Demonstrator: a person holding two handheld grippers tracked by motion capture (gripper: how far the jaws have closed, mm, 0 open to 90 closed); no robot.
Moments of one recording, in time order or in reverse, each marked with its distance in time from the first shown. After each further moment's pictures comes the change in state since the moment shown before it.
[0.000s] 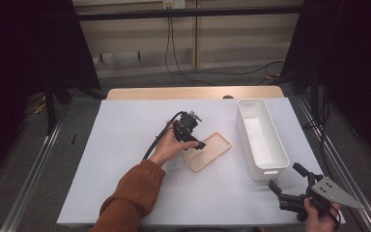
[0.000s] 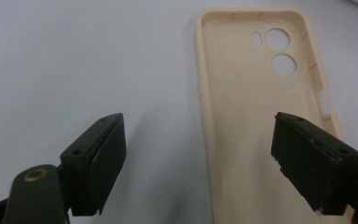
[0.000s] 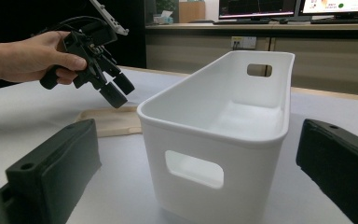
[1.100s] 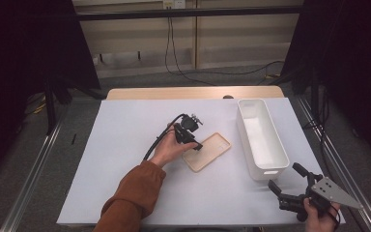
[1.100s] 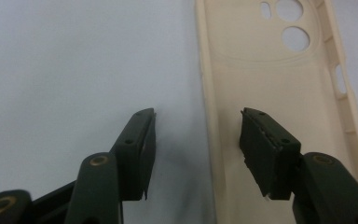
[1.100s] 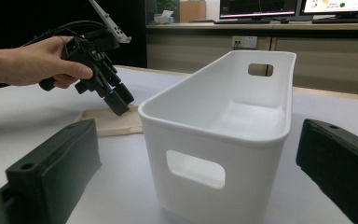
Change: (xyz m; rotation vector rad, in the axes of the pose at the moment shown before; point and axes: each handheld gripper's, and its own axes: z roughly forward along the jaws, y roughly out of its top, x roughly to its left) left arm -0.003 -0.003 0.006 0.067 0.016 0.008; right arm 0.000 0.000 0.000 0.001 0.001 0.002
